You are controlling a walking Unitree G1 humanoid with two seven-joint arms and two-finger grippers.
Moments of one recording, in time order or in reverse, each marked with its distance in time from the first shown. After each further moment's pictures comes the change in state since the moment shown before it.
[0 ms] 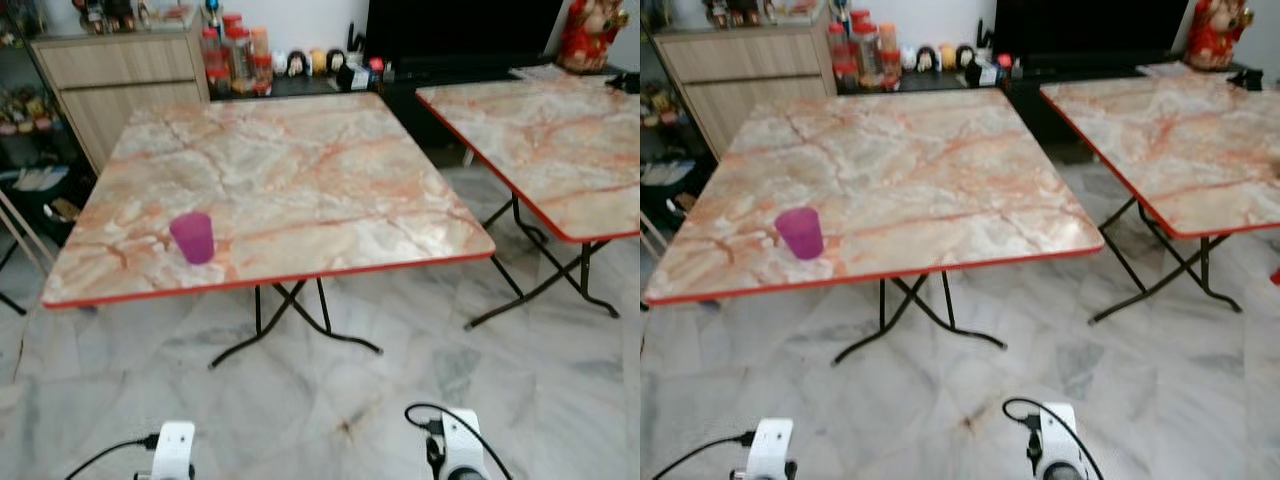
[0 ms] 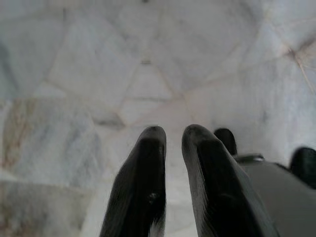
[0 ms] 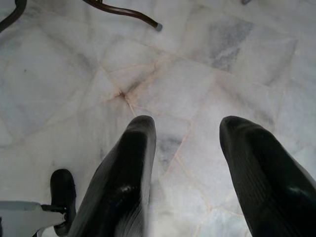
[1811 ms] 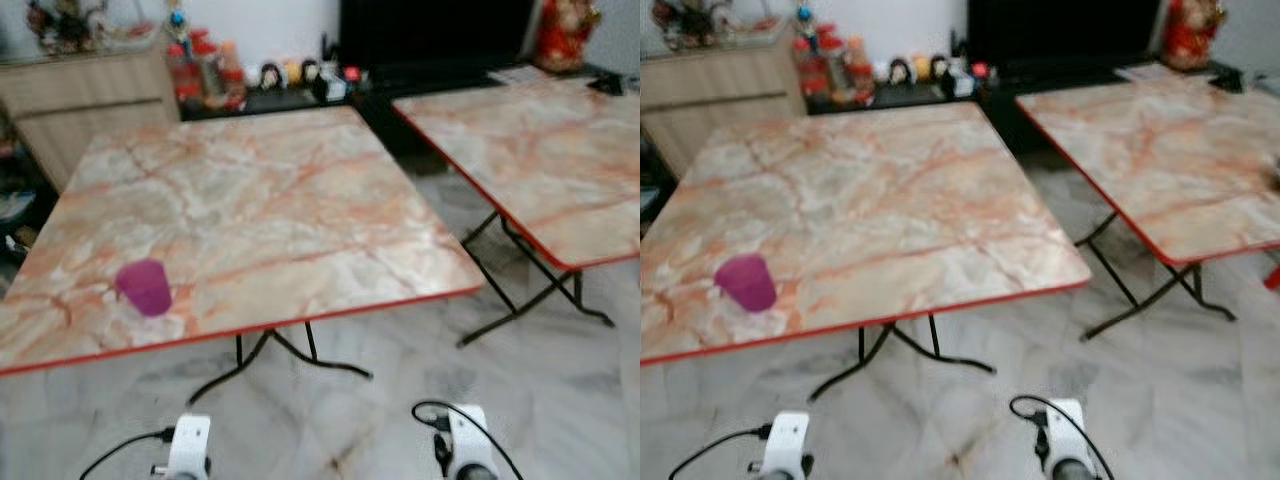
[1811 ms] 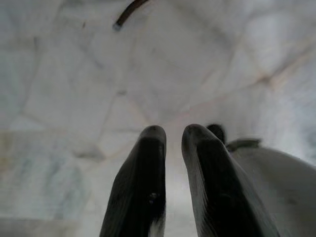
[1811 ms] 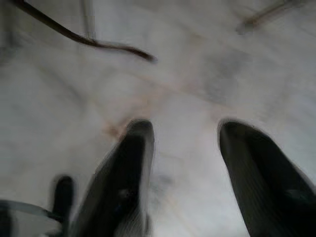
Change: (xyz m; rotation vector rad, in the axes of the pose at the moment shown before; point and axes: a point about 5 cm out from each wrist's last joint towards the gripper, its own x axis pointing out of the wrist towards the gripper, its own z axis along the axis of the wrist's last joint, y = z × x) left arm -0.003 0.011 -0.012 0.006 0.036 0.025; right arm 0.002 0.028 0.013 -0.034 -0.031 0.111
